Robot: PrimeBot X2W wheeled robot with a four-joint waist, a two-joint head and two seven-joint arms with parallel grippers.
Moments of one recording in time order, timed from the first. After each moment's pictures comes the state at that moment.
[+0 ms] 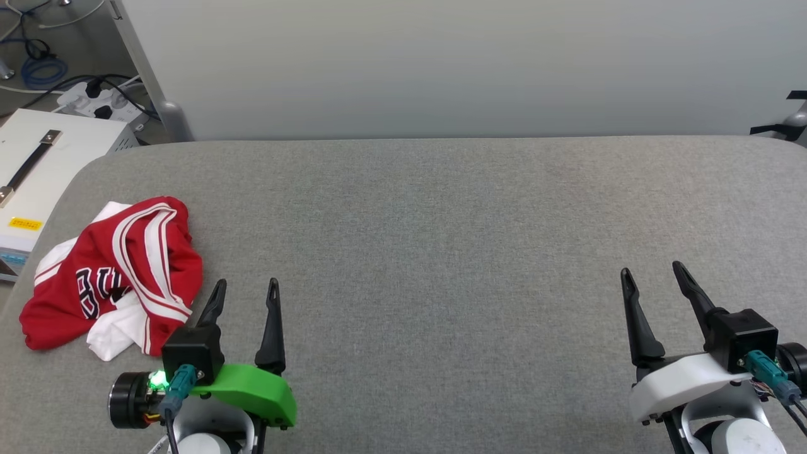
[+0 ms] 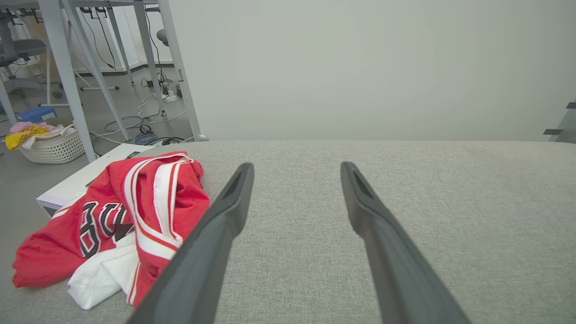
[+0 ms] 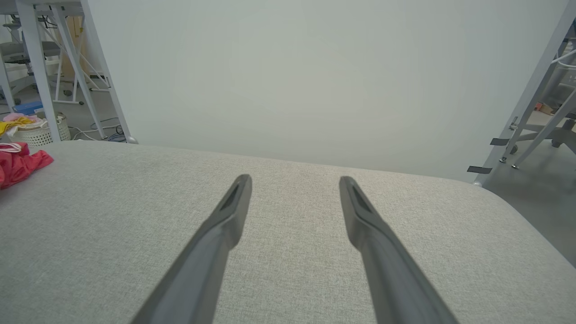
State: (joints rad) left arm -0.01 0.05 -0.02 0.04 -0.07 -0.02 -0.10; right arm -0.01 -0.05 -0.02 -0.01 0.03 0.13 -0.10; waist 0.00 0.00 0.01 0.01
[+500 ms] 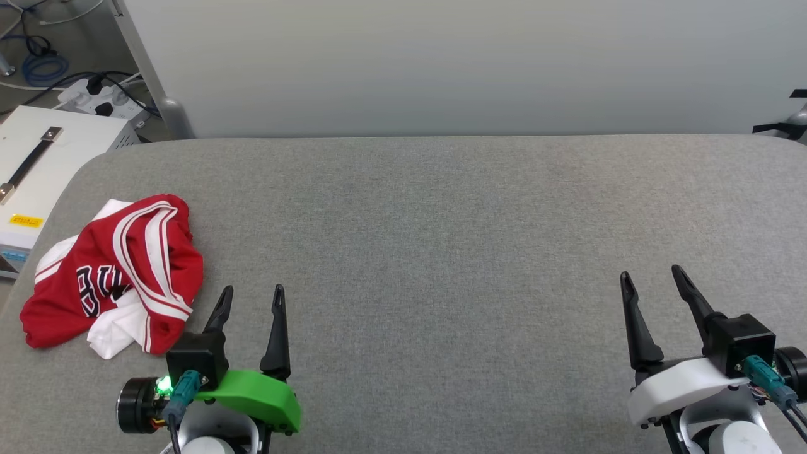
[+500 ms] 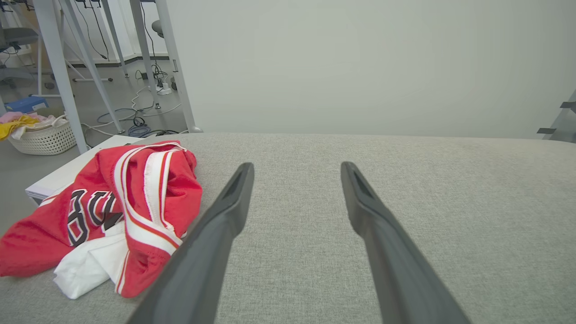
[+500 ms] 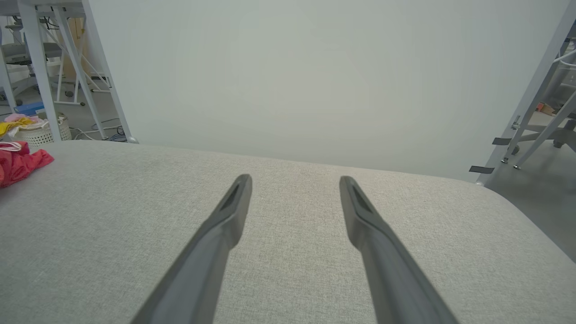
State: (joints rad) left arm -0.01 0.05 -0.03 0.08 -0.10 -0.02 -0.13; right arm -0.01 -0.05 -0.02 0.01 0.03 0.13 -0.14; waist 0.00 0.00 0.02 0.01
